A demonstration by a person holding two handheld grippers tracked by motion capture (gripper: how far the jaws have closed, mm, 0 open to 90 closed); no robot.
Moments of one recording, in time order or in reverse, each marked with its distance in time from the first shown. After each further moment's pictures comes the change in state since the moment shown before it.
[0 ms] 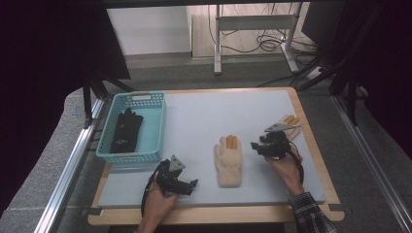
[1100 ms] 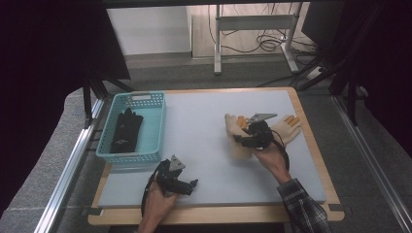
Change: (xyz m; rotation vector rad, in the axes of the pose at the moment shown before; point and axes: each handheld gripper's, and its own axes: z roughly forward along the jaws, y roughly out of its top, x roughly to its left) left arm 0.000 0.000 0.000 0.000 -0.001 -0.002; right arm 0.044 0.048 0.017 -0.013 0.133 -0.116
